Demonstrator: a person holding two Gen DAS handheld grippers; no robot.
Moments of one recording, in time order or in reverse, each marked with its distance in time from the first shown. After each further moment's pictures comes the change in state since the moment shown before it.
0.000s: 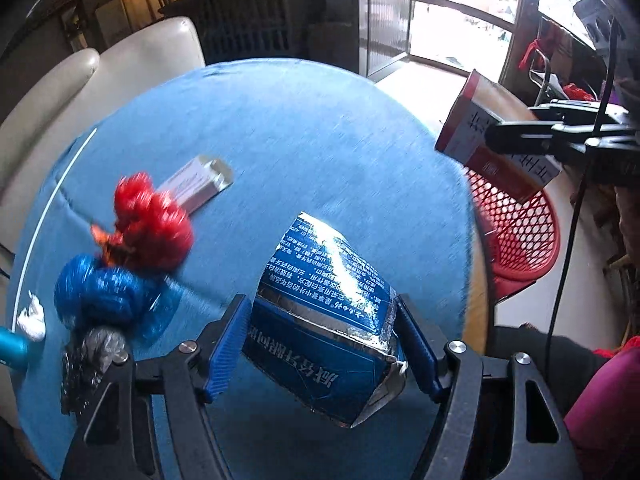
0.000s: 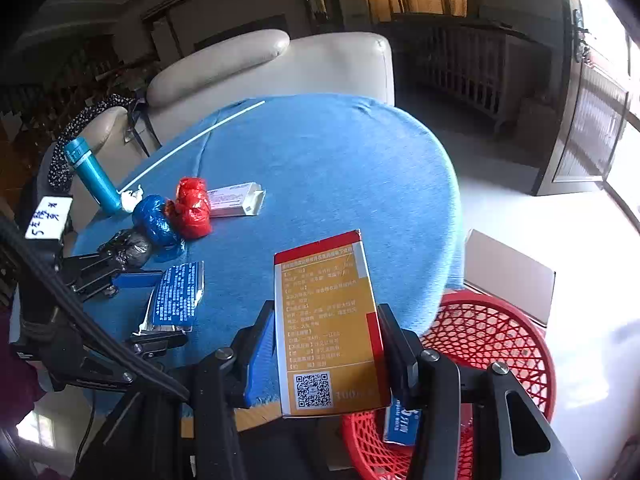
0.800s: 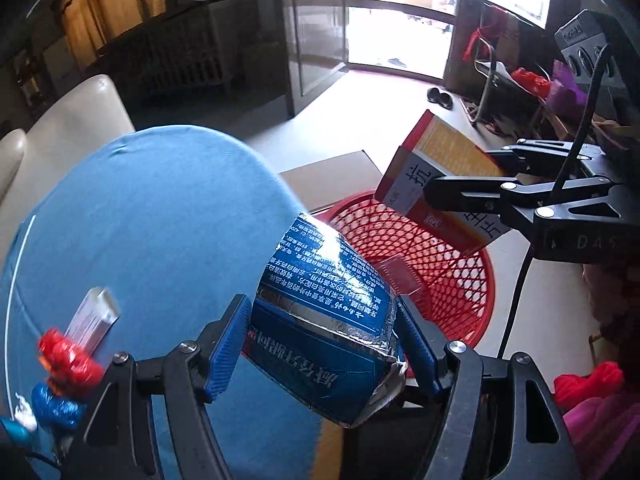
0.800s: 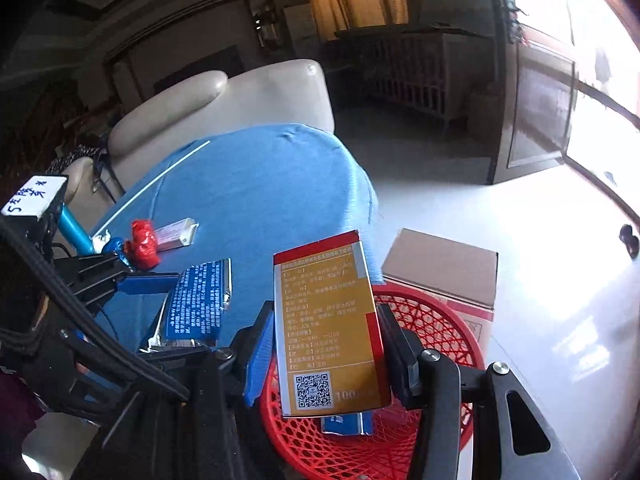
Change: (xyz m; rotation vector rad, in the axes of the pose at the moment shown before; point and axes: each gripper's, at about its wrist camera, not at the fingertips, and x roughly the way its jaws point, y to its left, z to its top) left arm 0.022 -0.106 0.080 0.149 -0.038 -0.122; right arm -0.049 -0.100 -0.021 0.179 -0.074 -0.048
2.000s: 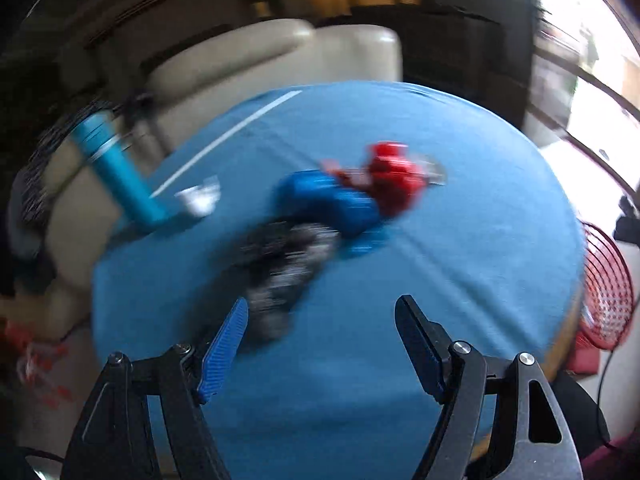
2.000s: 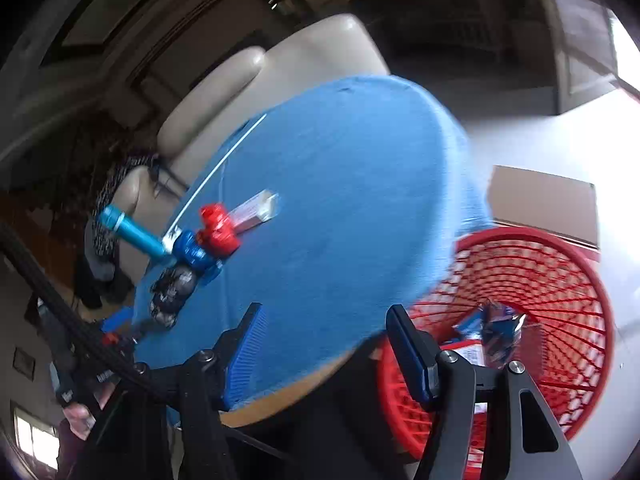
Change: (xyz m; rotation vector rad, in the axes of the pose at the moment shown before) left arm -0.151 0.131 -0.217 -0.629 -0.040 0.635; right arm 0.054 0.071 -0.008 0.083 0.163 0.307
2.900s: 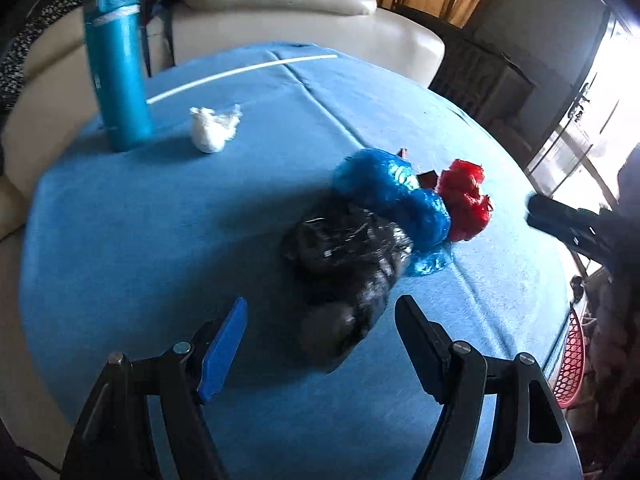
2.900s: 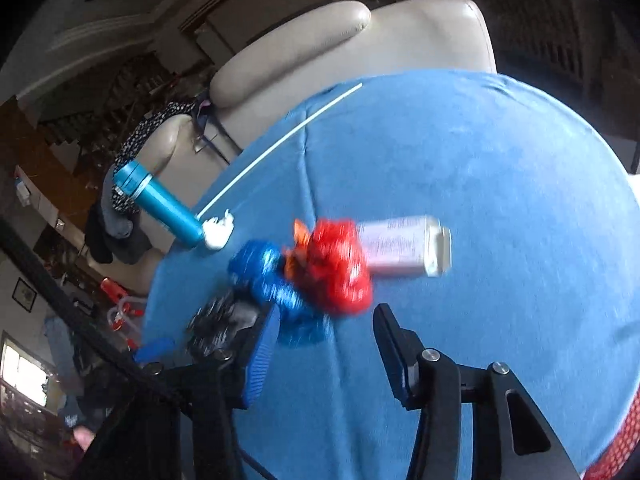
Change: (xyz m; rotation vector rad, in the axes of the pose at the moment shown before) left arm 0.082 0.072 -0.003 -0.279 0.114 -0.273; right arm 0.148 0.144 0.073 -0.179 0.049 0.078
